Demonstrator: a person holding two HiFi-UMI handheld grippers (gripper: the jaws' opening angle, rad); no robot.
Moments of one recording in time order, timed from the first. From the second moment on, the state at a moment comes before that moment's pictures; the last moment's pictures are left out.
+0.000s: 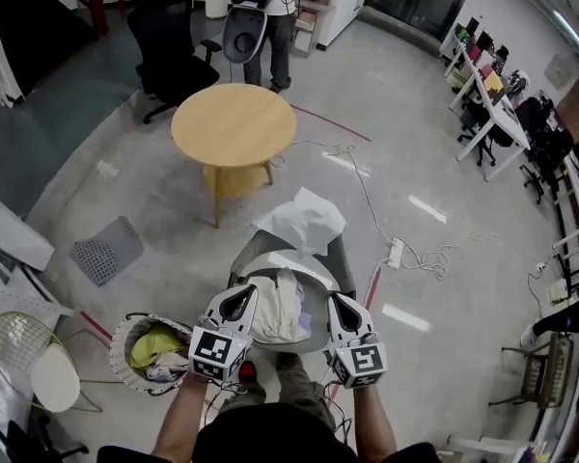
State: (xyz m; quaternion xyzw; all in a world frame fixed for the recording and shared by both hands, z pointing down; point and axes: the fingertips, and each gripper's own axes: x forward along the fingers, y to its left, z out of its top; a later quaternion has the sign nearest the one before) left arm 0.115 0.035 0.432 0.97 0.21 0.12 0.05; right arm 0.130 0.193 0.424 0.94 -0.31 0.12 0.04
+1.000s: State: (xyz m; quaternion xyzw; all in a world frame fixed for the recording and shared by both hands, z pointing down) left arm 0.310 0.108 0.506 0.97 0.13 0.22 0.06; right arm 0.379 0.278 0.555 0.91 -0.36 0.20 0.03
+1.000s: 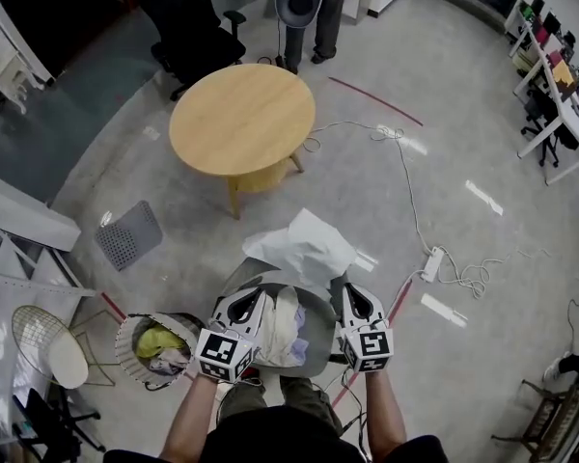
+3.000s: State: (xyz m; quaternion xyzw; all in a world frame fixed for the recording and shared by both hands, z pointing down) left arm 0.314 0.106 0.577 0.95 0.07 0.31 0.07; right arm 0.457 0.267 0.709 0.86 -0.38 0.33 0.02
